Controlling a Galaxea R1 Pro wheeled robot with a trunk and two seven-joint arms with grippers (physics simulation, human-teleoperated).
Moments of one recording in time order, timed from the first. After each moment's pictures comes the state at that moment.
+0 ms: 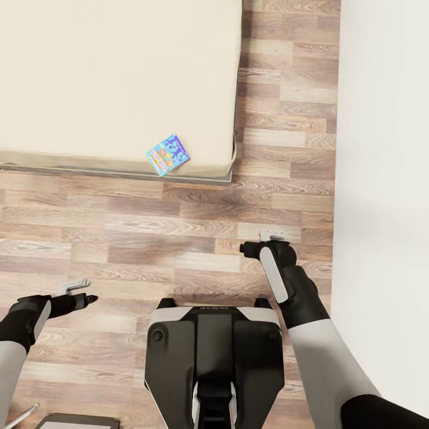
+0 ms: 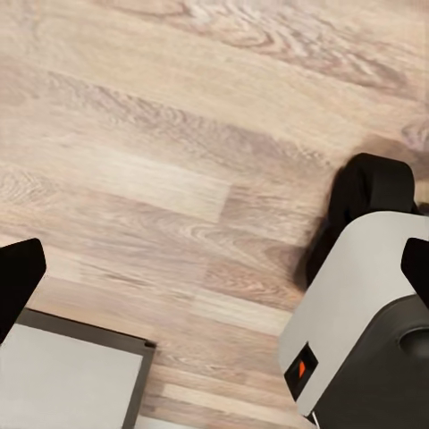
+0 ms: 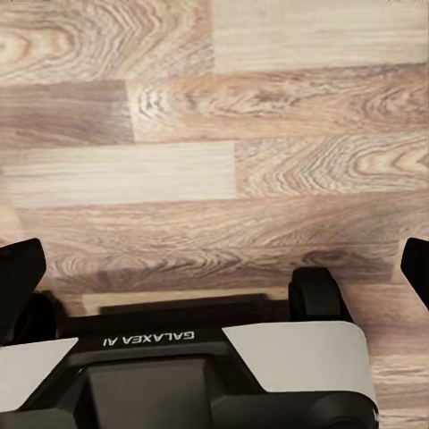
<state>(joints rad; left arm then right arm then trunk) -0.81 0.37 0.35 -0.57 -0.13 0.55 -0.37 -0.85 0.17 0.12 -1.21 -0.30 0.90 -0.43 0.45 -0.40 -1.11</state>
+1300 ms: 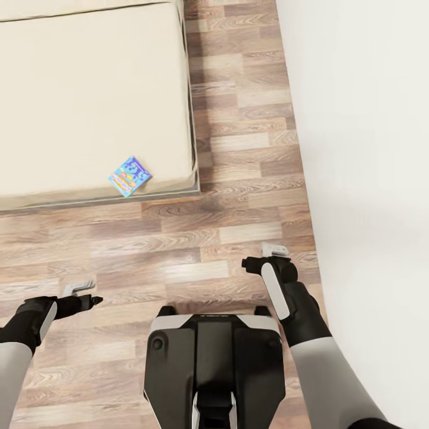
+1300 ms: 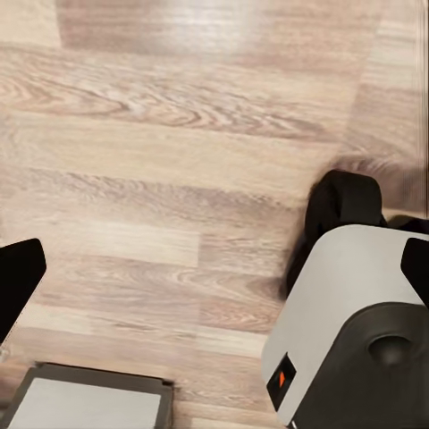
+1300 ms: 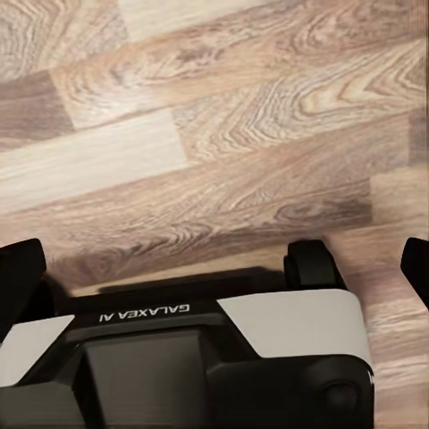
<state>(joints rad) -0.80 0.34 0.33 -0.57 -0.13 0.55 -0.37 -0.76 0.17 0.10 -1.21 -0.30 0.88 -0.43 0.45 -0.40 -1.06</state>
